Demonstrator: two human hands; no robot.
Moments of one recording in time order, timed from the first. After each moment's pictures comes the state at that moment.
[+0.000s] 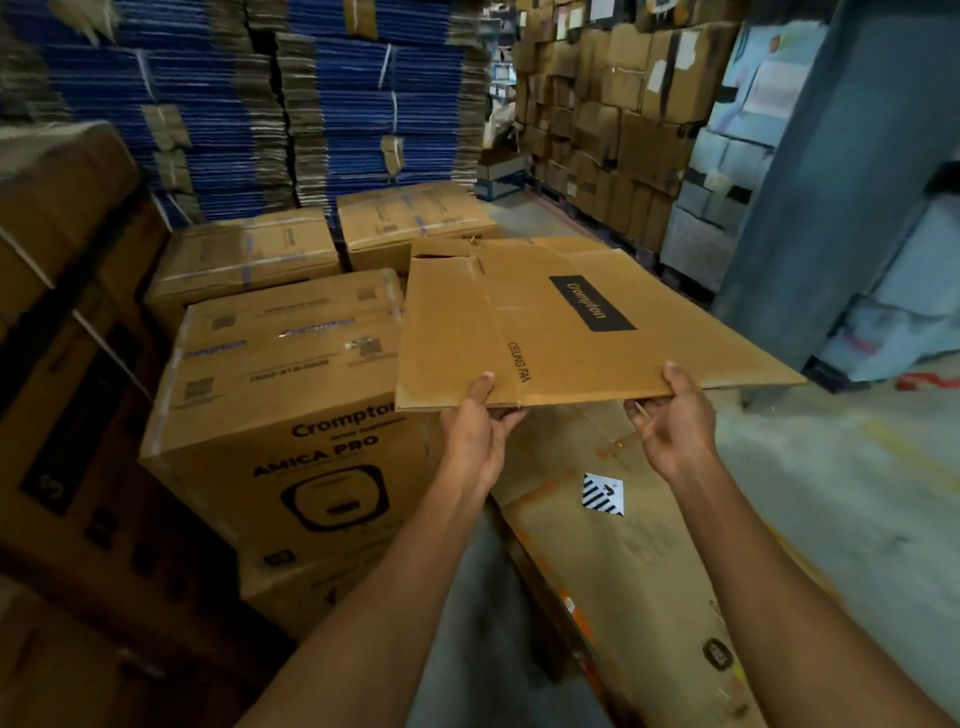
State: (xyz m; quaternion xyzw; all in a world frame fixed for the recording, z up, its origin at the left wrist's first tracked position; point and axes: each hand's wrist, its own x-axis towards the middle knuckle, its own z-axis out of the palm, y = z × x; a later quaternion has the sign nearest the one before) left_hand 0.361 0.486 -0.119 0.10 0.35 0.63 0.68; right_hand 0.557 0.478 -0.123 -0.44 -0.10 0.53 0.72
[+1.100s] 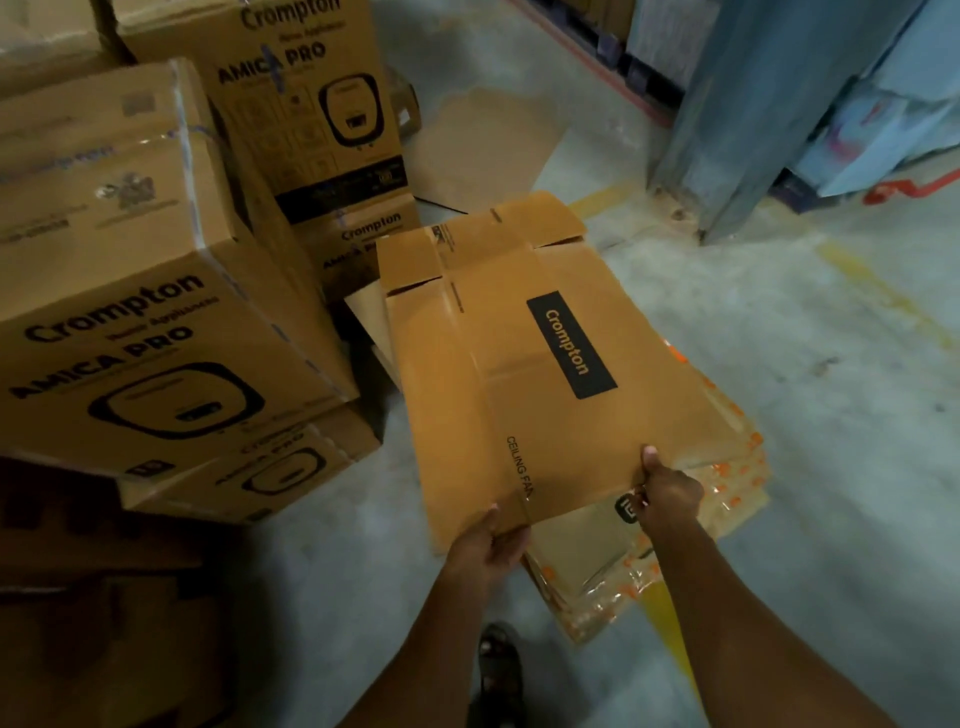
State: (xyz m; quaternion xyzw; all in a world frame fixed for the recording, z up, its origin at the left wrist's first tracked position) left_hand 0.506 0.378 -0.404 -0.18 0.58 0.32 0.72; right_hand 0.721 0.391 -0.409 -0.78 0.09 0.41 0.47
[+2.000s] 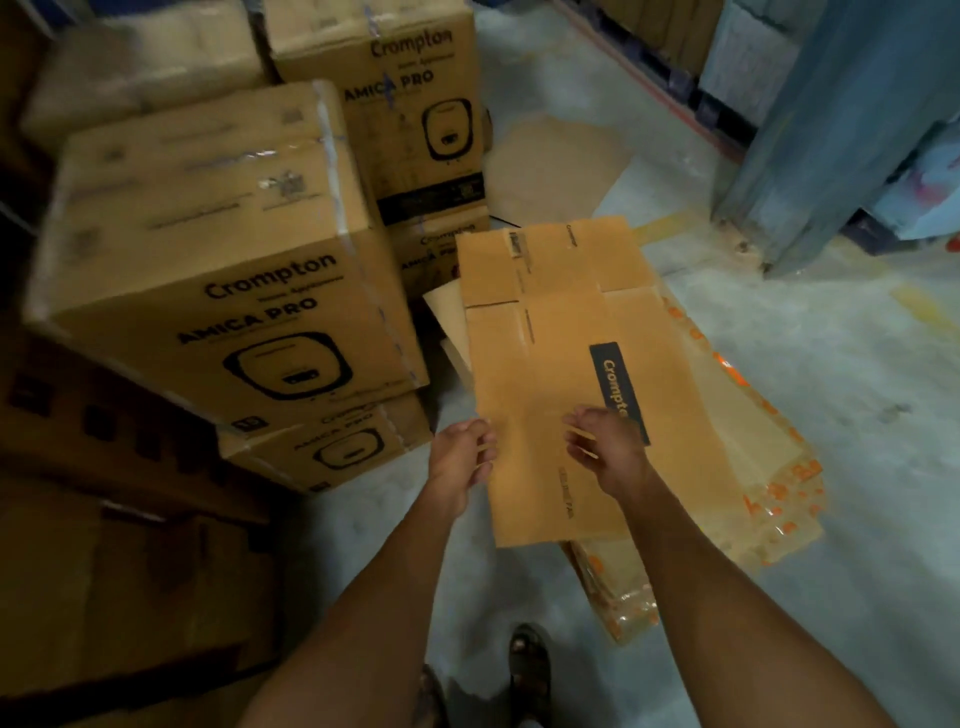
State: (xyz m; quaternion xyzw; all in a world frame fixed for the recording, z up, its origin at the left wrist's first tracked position) left_hand 0.408 0.411 -0.326 0.17 0.68 0.35 0.62; right_hand 0.591 0.416 -0.336 -0.65 -0.10 0.61 0.44
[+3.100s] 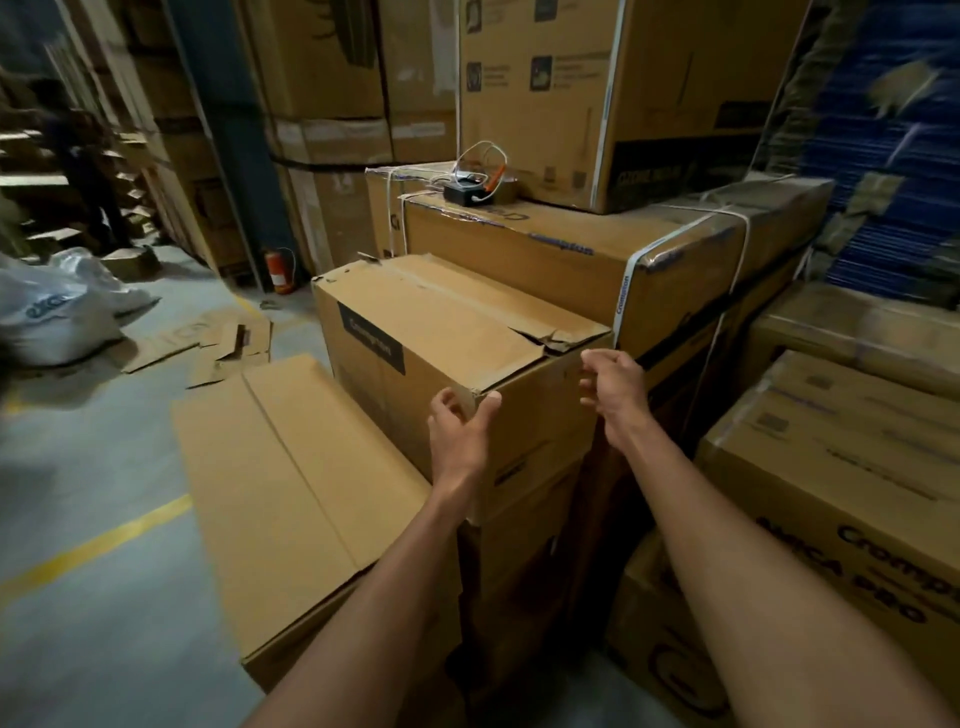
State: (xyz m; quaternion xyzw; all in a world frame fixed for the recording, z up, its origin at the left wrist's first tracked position) left_hand -0.073 0.160 -0.090 0.05 0.74 0.67 0.04; right_hand -0.052 0.345 -0.059 -0.31 -0.63 0.66 0.26
